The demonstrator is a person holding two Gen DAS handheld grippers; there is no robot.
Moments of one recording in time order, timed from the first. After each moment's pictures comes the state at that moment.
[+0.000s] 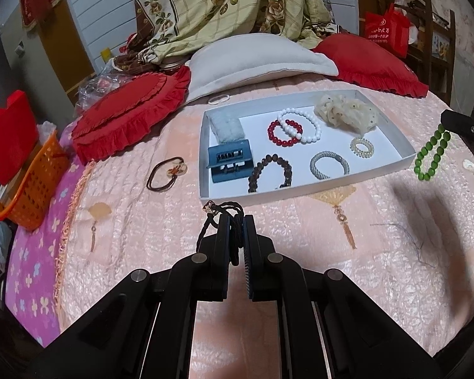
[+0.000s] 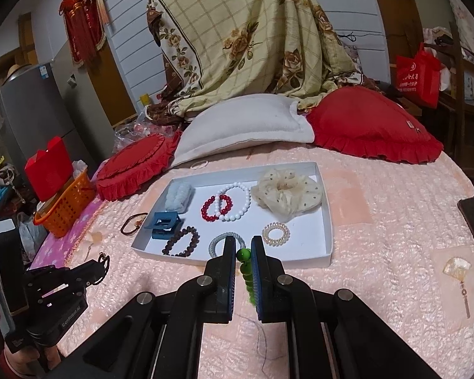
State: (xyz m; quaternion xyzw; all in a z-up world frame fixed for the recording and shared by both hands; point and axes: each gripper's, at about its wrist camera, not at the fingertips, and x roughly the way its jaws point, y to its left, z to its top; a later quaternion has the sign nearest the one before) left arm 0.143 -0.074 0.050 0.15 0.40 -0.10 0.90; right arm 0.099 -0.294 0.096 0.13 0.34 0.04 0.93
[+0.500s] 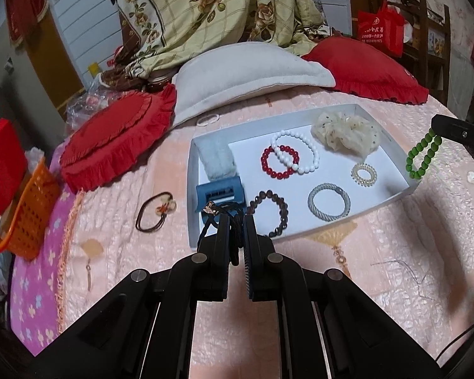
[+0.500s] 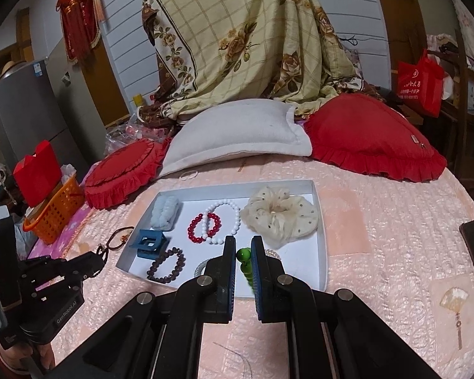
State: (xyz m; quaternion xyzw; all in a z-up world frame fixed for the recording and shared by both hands) left arm 0.188 -0.101 0.062 0.17 0.38 -0.11 0.90; right arm 0.143 -0.307 0.098 0.12 0.34 0.03 0.93
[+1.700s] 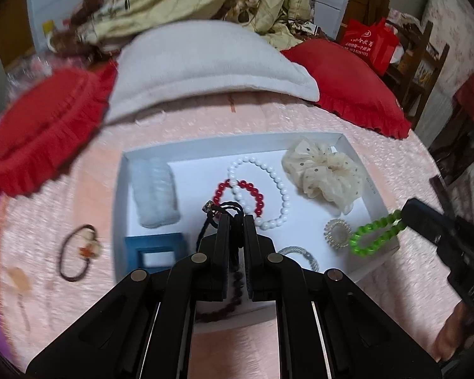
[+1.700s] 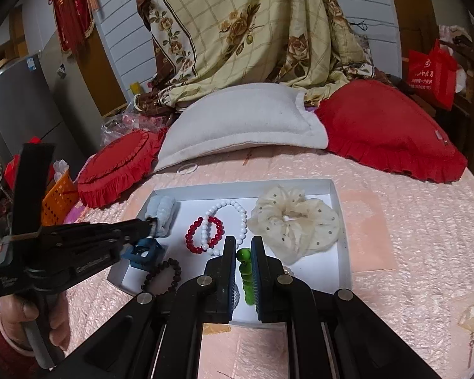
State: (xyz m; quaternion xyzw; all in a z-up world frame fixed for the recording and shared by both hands) left arm 0.302 -0.131 0.047 0.04 0.47 -0.22 0.85; right arm 0.199 -0.298 0.079 0.13 0.38 0.04 0.92
